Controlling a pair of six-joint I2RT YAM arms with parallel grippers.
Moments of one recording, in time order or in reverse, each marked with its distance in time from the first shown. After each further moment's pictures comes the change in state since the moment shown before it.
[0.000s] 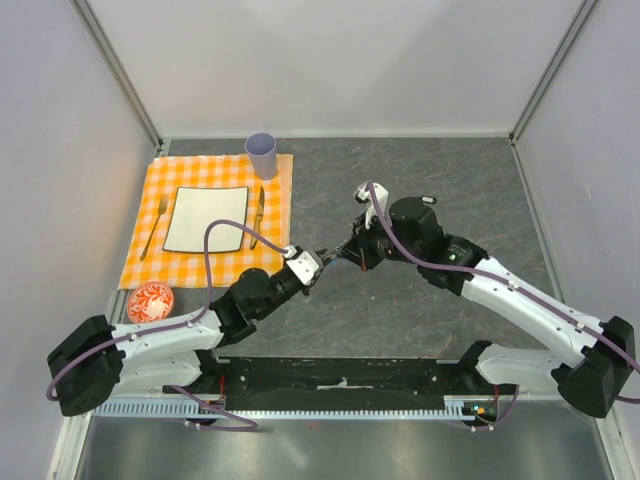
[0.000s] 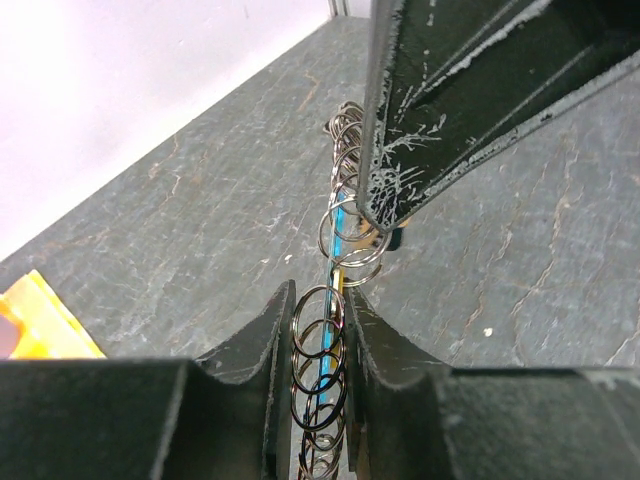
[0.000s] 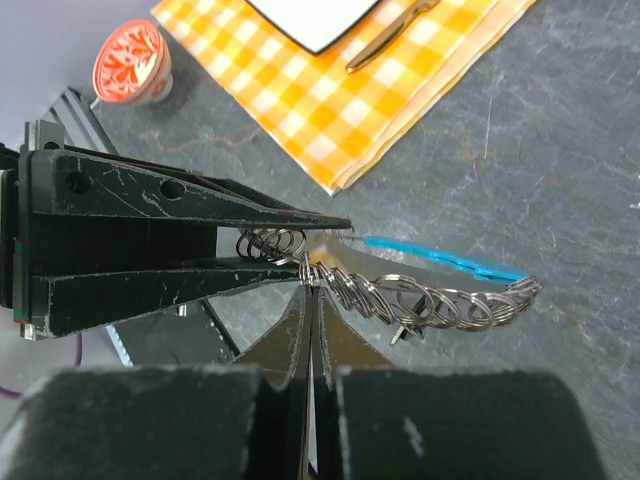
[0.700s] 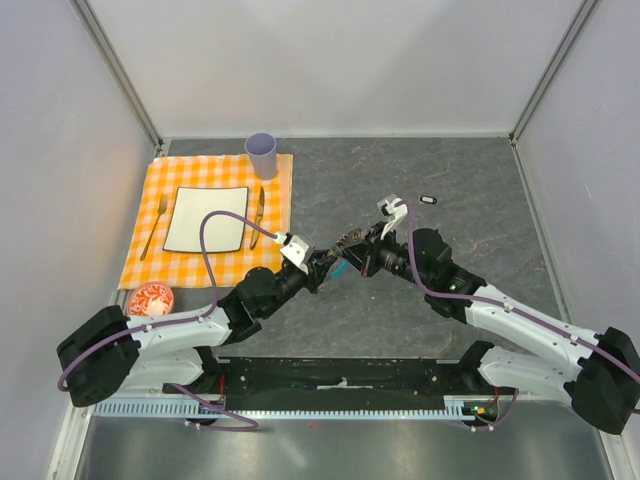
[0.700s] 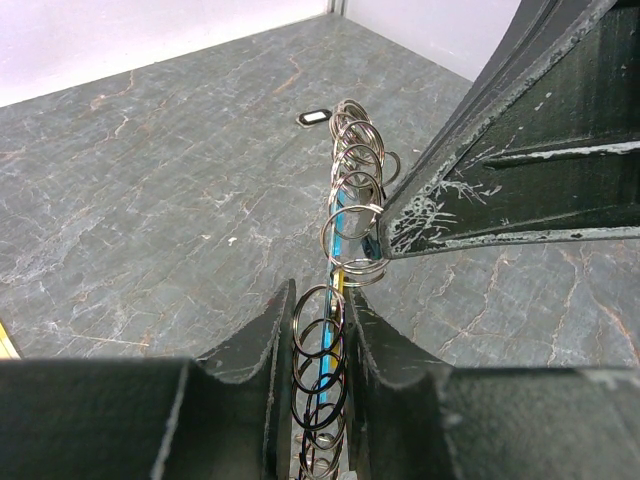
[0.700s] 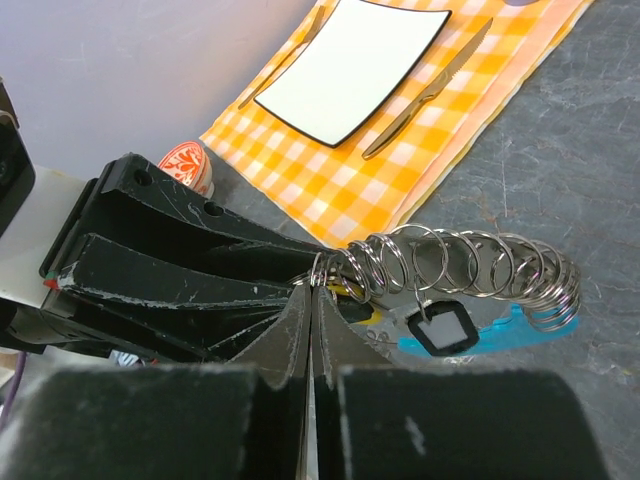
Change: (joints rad) left arm 0.002 0.088 0.000 0.080 -0.053 -0.307; right arm 0.012 -0.100 -0.327 0.495 0.075 0.190
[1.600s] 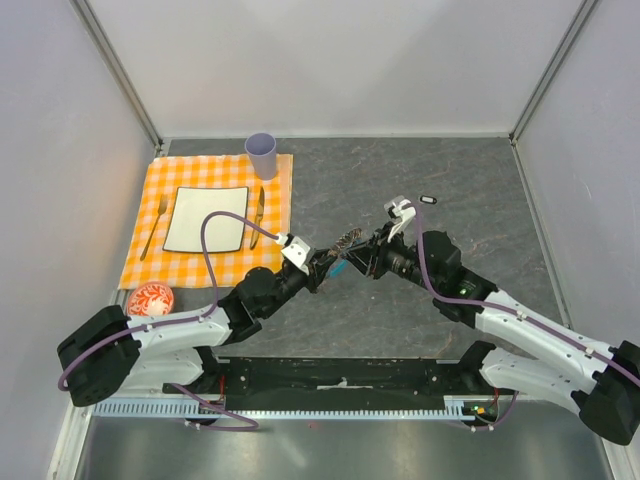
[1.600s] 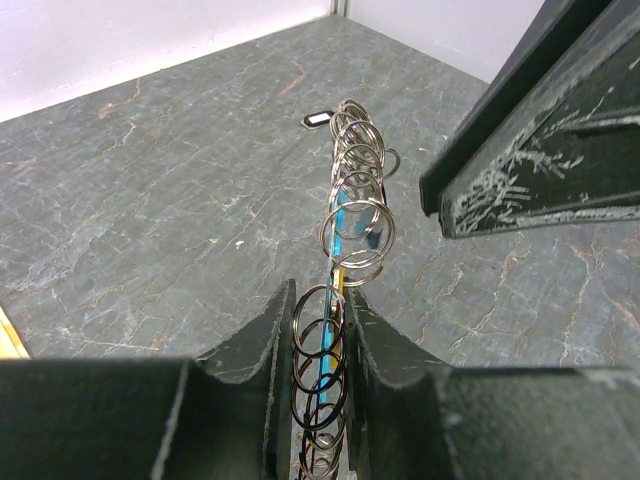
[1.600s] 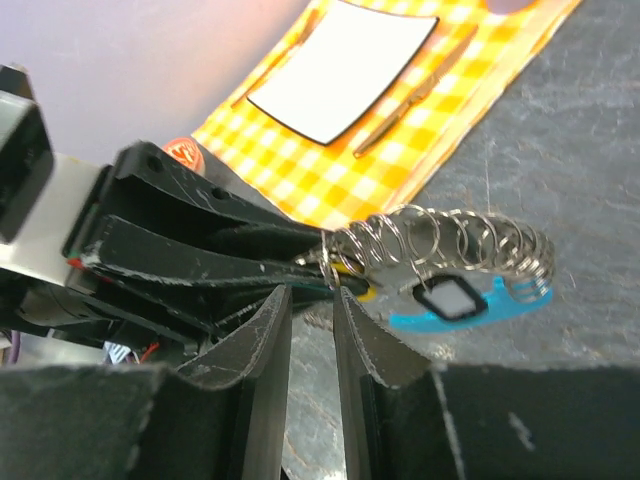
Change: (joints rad) left arm 0.000 0.003 0.000 0.007 0.000 0.040; right arm 0.000 -0.081 0.009 -0.117 0.023 -0.031
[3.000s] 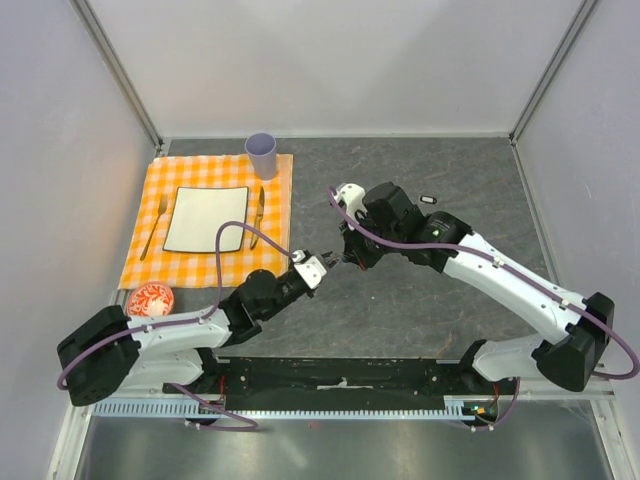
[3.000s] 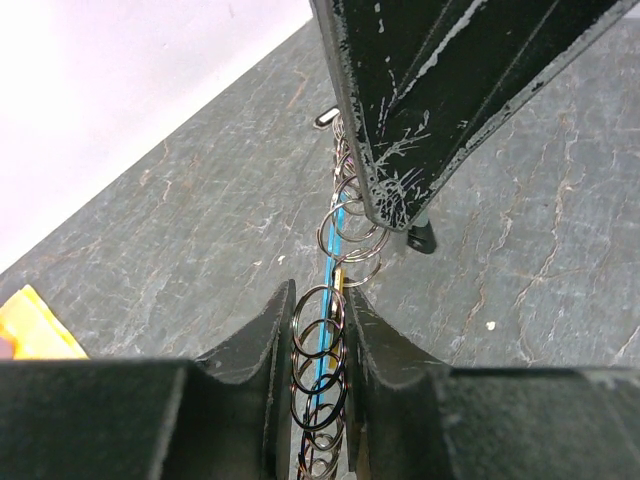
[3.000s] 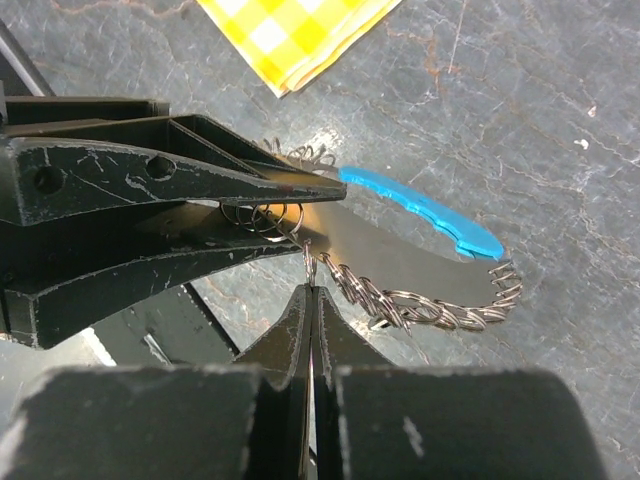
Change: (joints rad) left arm -0.011 -0.001 -0.005 -0.008 0.077 0.330; right arm 0.034 0.368 0.636 -0.840 -0.023 -0.380
